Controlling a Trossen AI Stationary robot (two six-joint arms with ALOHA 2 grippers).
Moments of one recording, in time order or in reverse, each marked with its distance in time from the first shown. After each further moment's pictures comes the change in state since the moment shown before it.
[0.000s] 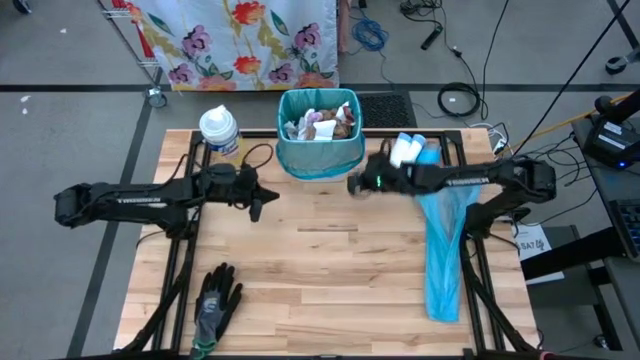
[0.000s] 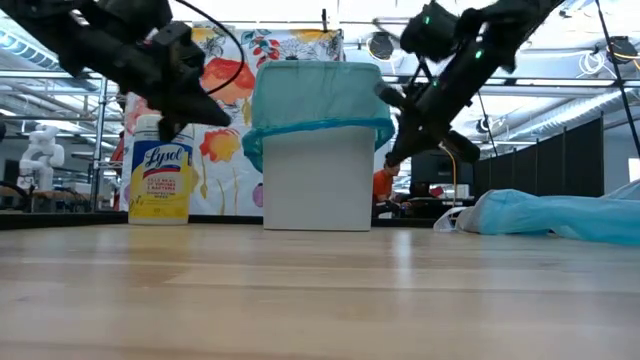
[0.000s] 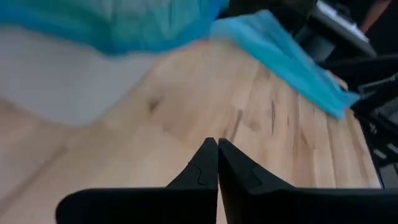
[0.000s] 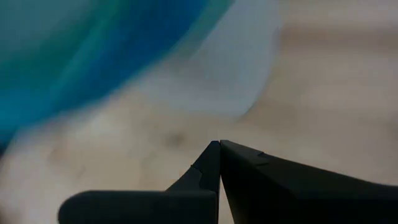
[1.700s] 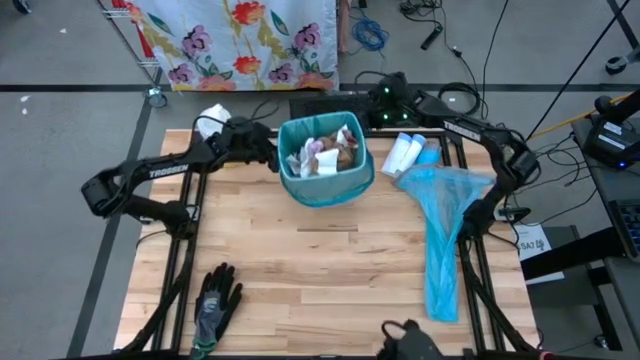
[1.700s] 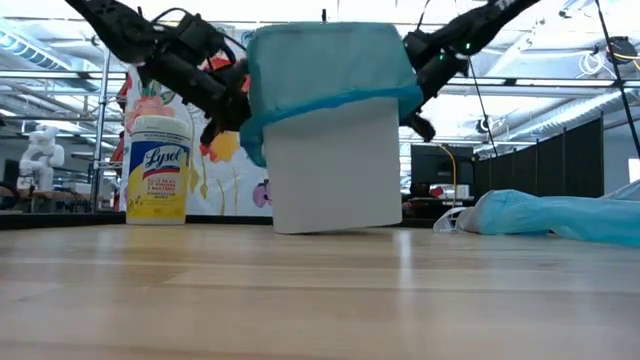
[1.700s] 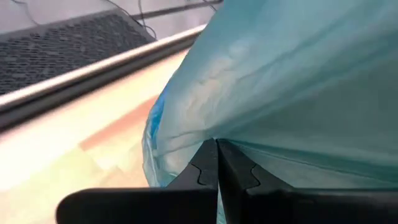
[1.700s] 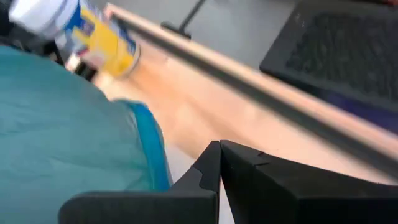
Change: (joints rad) left arm 0.360 0.353 0.303 -0.001 0.155 0.050; right arm -0.501 0.190 0.499 -0.261 -0.602 -0.587
